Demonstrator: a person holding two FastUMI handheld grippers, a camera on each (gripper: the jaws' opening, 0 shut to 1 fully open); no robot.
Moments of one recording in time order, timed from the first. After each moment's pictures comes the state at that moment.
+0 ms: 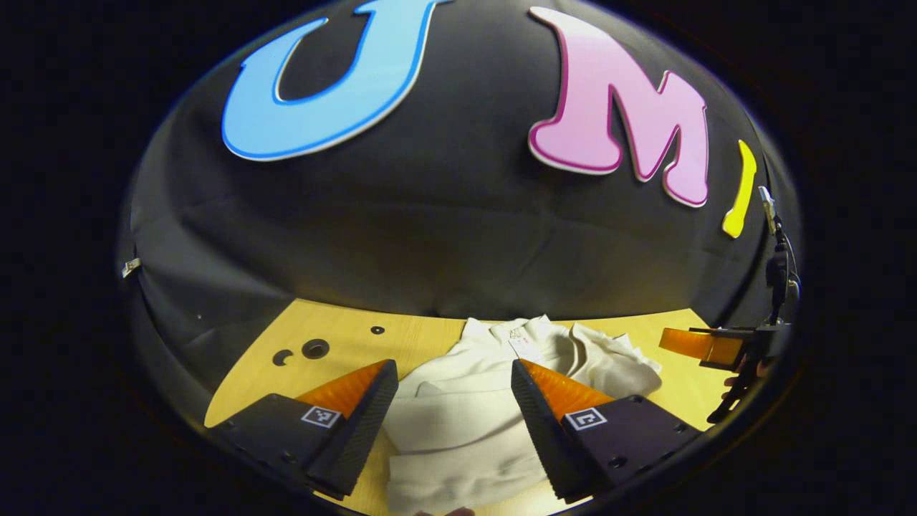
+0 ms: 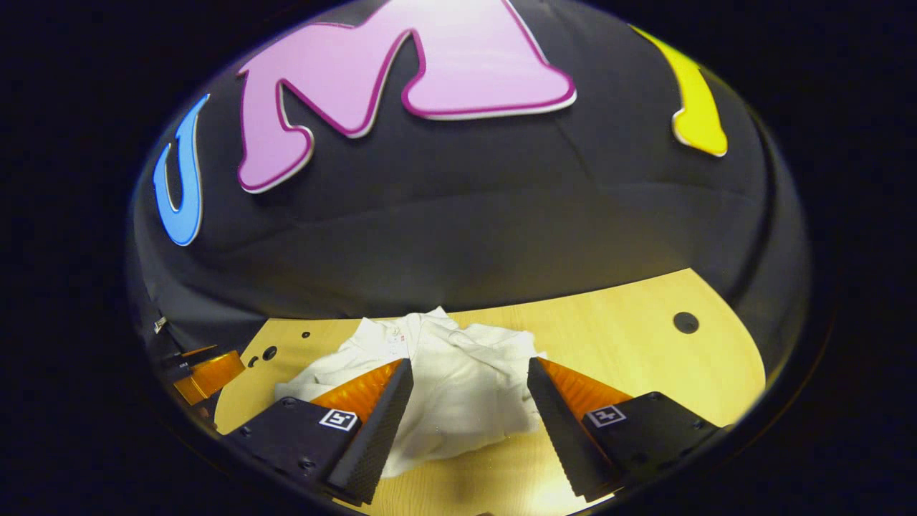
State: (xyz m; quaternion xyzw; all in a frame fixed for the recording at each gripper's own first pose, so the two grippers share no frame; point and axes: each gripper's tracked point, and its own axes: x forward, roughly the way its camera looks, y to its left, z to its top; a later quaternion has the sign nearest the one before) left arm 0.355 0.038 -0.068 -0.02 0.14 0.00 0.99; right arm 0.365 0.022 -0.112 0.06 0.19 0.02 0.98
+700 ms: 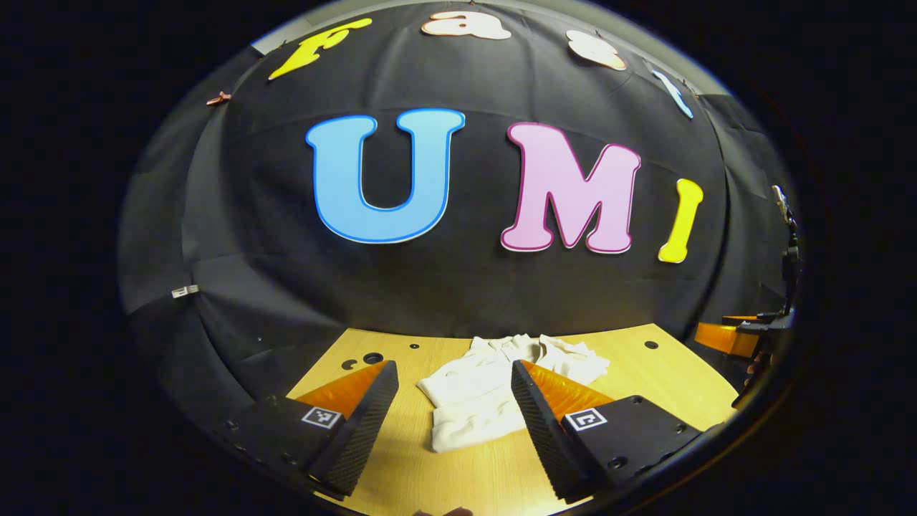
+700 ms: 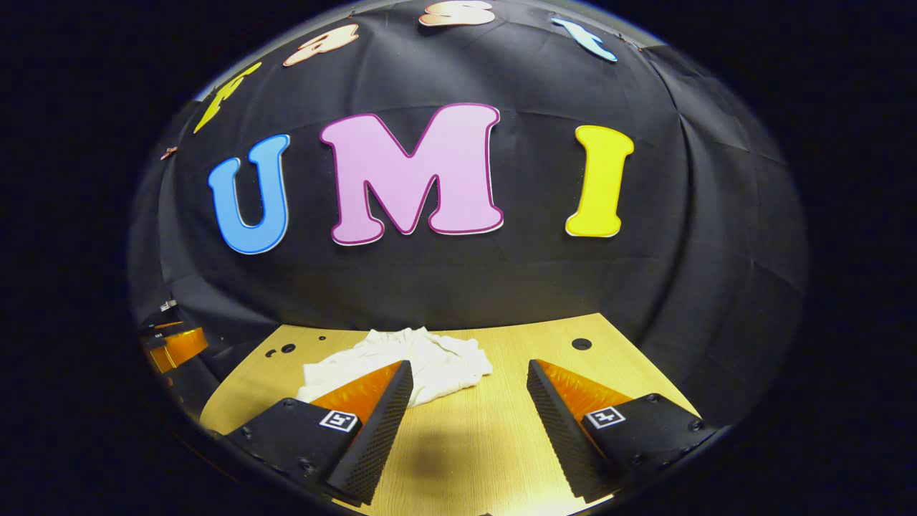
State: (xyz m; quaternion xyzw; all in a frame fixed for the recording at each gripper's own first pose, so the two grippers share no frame) left arm 0.130 0.056 0.008 0.00 0.04 0.00 1.00; right arm 0.126 -0.001 -0.012 0.01 0.08 -0.03 1.00
